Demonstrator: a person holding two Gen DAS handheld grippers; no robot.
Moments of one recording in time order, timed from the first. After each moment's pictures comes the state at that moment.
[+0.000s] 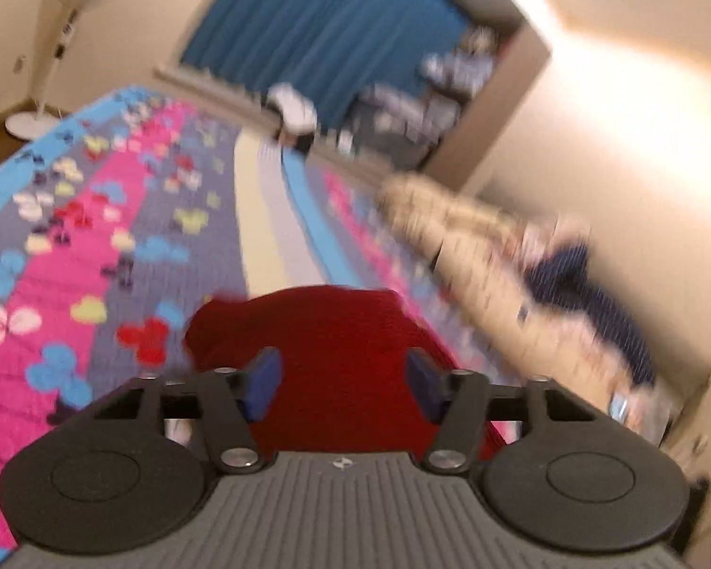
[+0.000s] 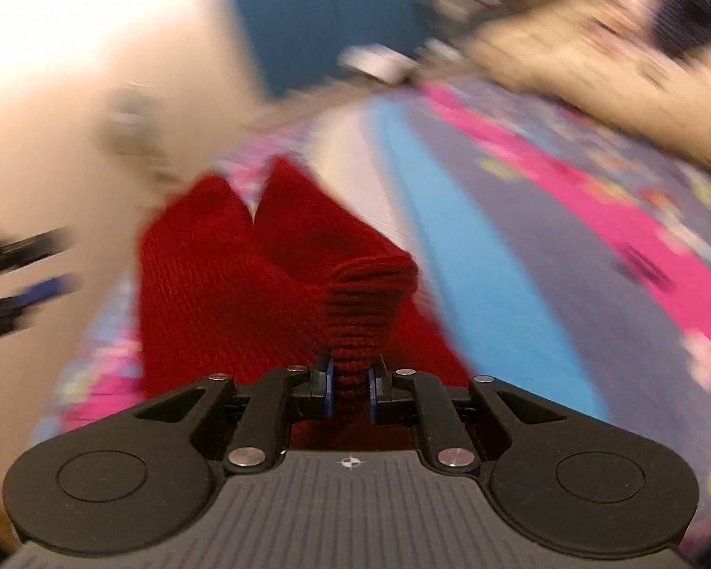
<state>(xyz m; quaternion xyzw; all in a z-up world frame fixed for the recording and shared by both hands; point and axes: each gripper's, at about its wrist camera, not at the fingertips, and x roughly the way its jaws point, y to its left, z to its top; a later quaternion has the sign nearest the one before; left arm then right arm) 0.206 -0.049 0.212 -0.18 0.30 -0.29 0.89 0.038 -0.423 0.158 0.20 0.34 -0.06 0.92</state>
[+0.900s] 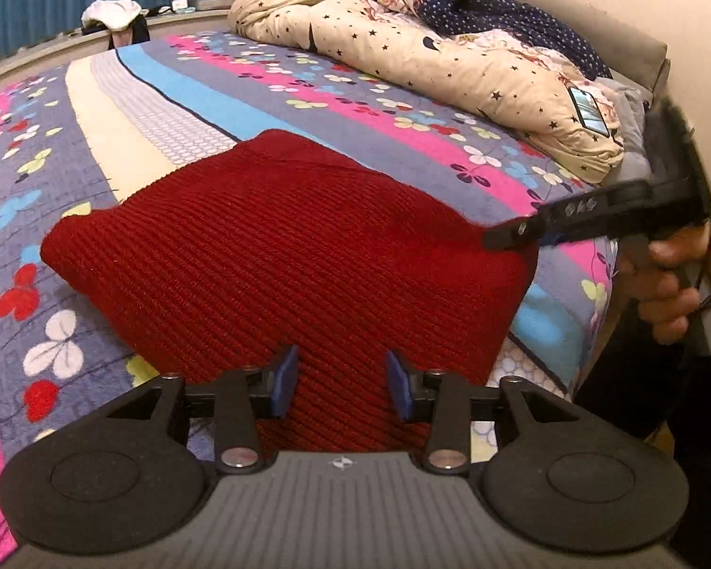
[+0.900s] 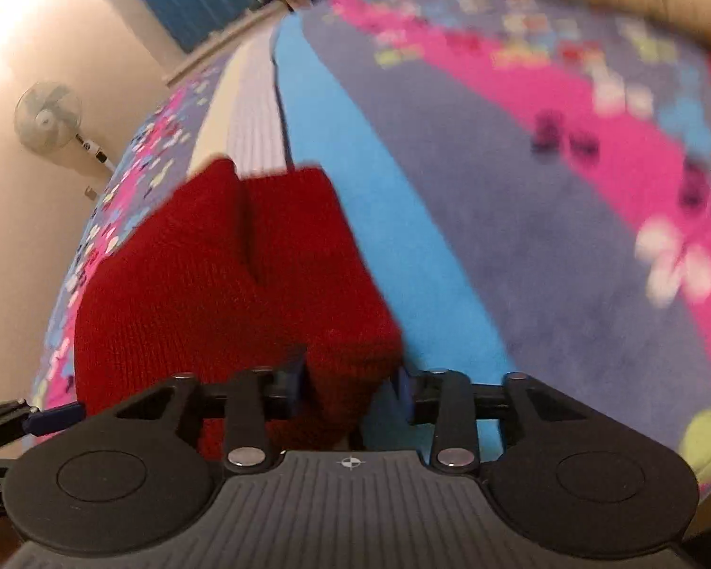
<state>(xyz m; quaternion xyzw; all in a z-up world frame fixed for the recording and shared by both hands) 0.167 -0.152 0.113 0.11 0.38 -0.43 0.81 0.055 -0.501 0.115 0.27 0.42 -0.07 0.86</state>
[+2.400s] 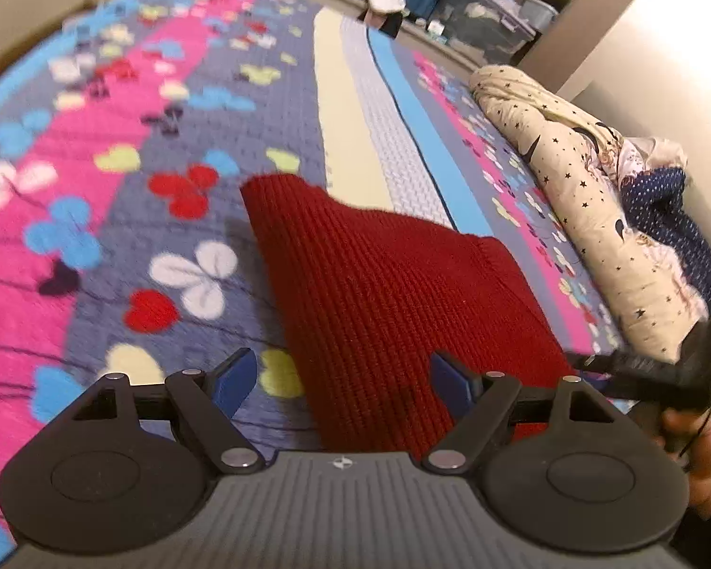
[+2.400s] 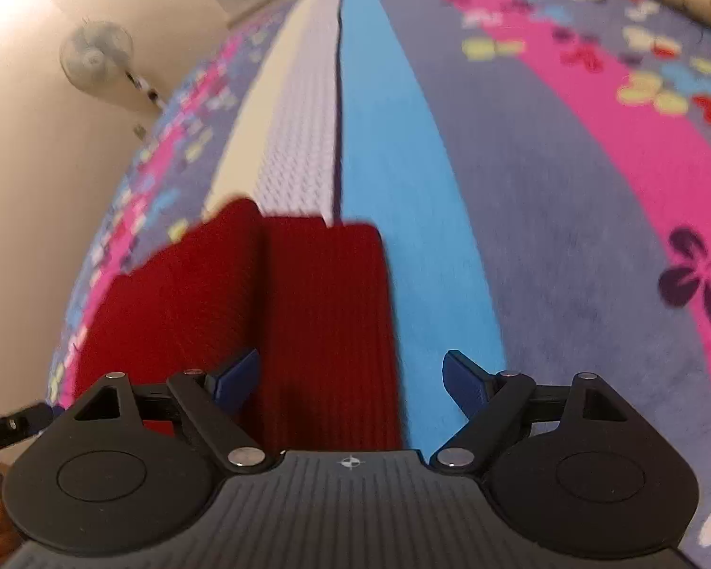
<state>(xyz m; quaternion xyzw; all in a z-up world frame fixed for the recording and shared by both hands) 0.242 -0.088 0.117 -0.16 0.46 -0.21 0.85 0.191 -0.546 0.086 0.26 0.49 0.05 0.83</state>
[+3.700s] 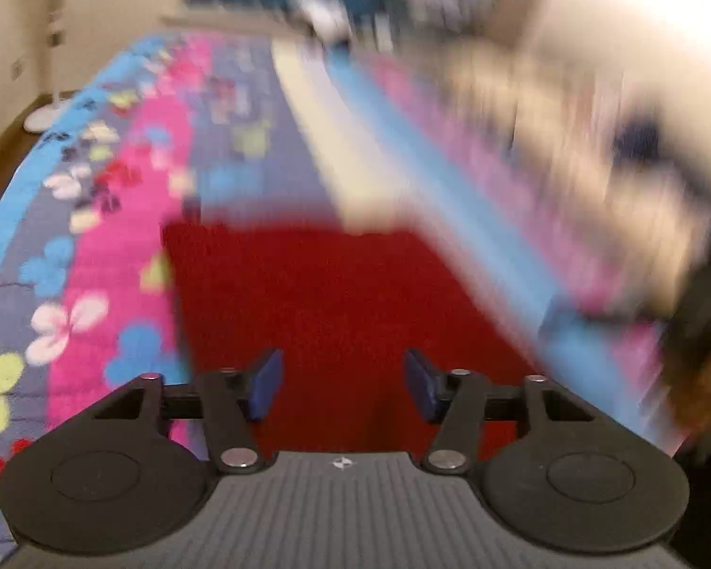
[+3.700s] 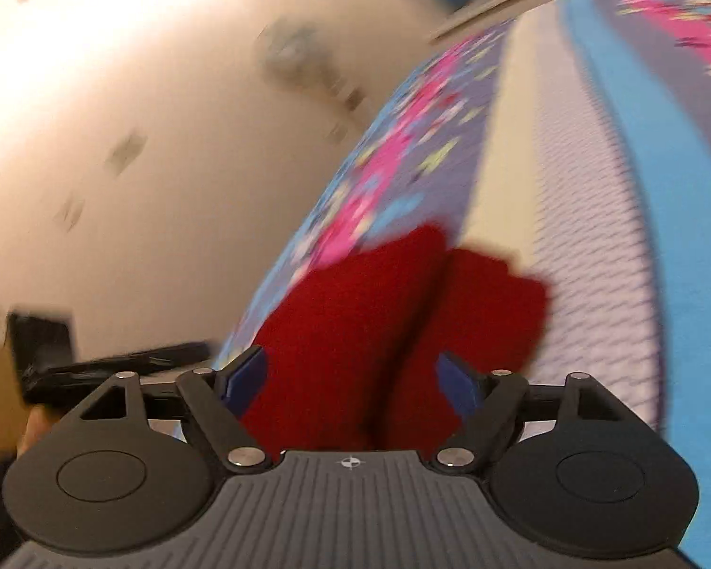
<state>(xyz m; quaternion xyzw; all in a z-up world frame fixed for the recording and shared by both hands) 0.266 -0.069 0.135 0.02 0.43 -0.24 0.87 0.218 -0.432 0.123 0.26 0.39 0.30 0.83</state>
